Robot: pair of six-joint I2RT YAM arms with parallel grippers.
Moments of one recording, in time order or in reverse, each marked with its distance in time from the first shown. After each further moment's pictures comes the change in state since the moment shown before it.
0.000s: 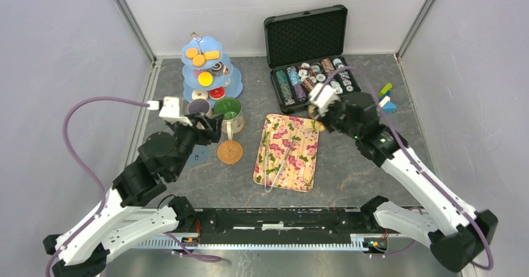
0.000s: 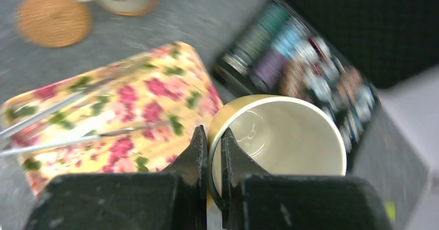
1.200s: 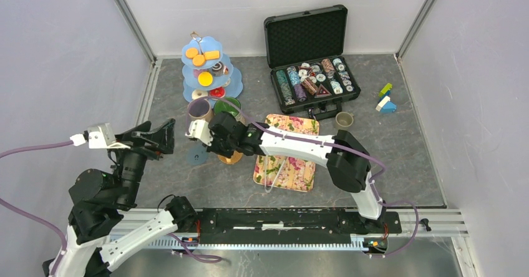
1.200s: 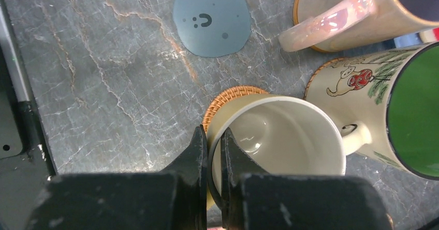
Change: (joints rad) left arm 0.001 -0.351 0.081 -0.130 -0.167 0.045; right arm 0.636 1.095 0.778 -0.016 0.003 0.079
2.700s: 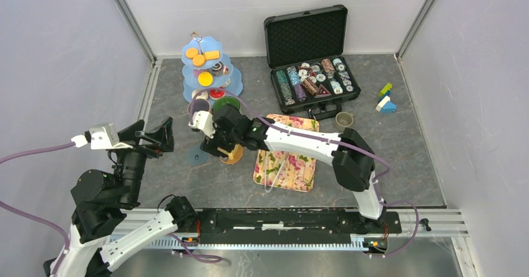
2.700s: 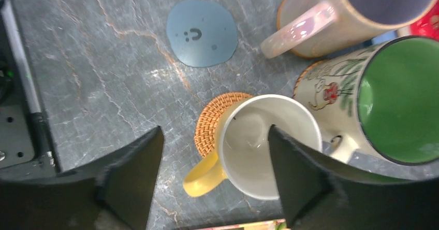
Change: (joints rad) left arm 0.000 -0.012 -0.028 0.057 -0.052 0.143; right arm -0.028 -0.003 -0.005 0.035 -0.040 0.044
